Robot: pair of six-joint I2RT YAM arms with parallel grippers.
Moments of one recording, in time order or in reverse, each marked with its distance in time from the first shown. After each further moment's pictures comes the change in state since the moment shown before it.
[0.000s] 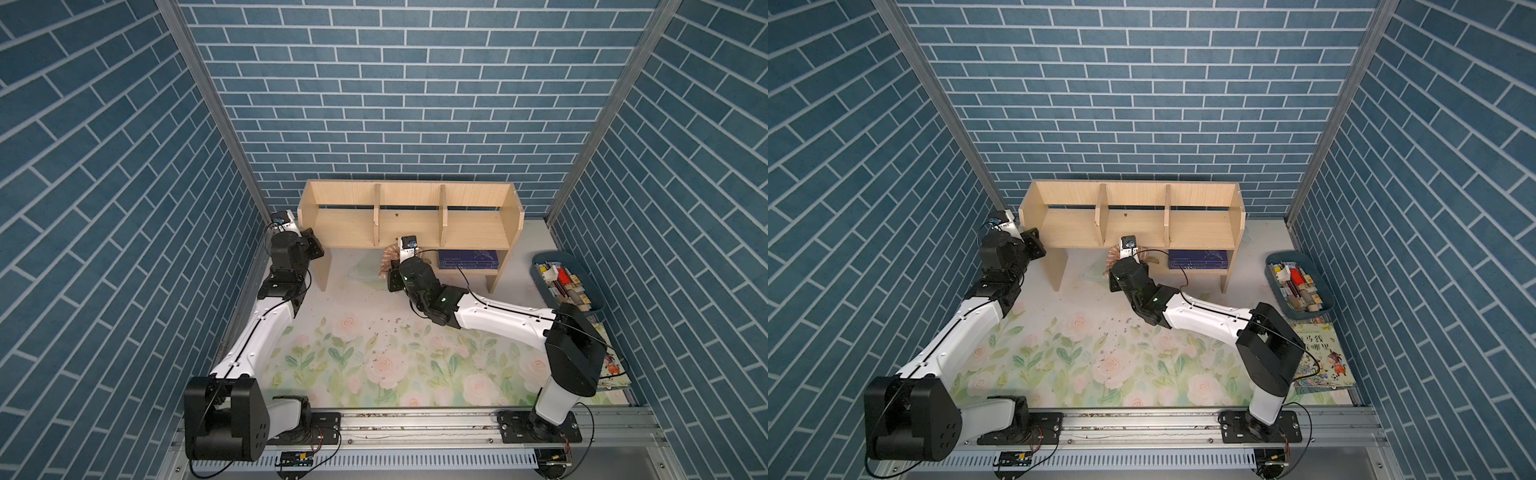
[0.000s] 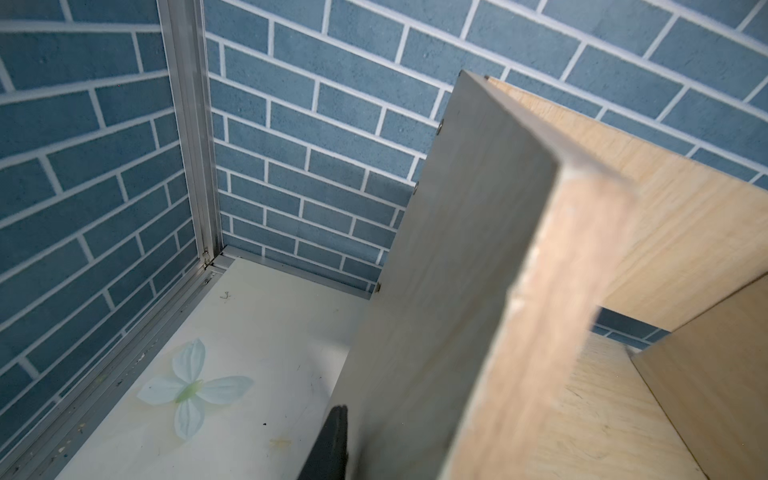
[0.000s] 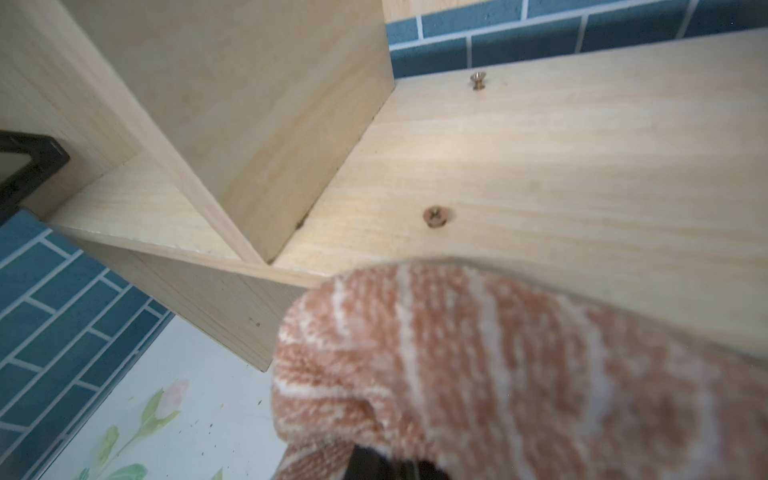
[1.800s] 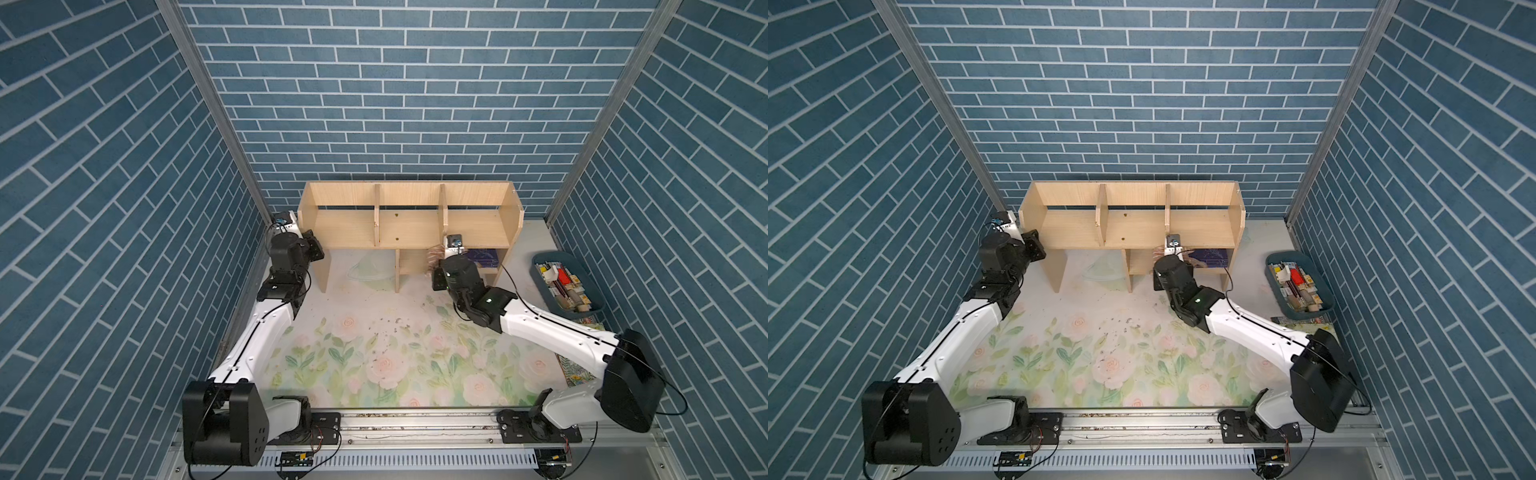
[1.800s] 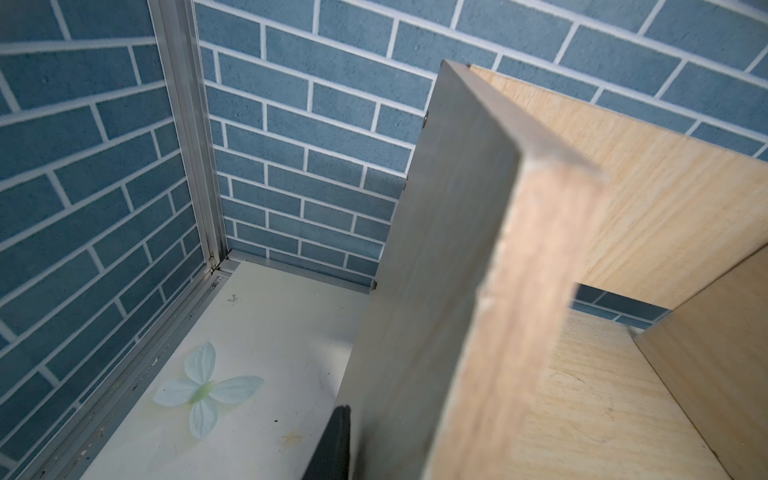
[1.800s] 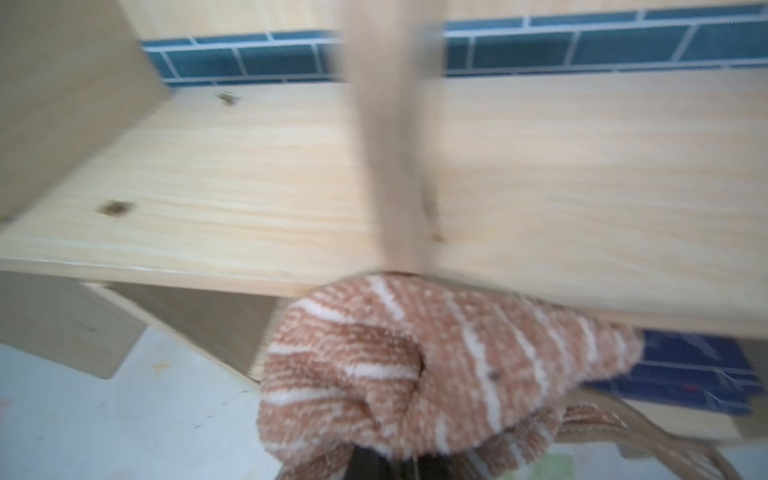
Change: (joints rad) left arm -0.005 -0.019 -0.006 -0.022 -0.001 0.051; right arm -0.114 -0.256 -0.116 -0.212 0.077 -0.093
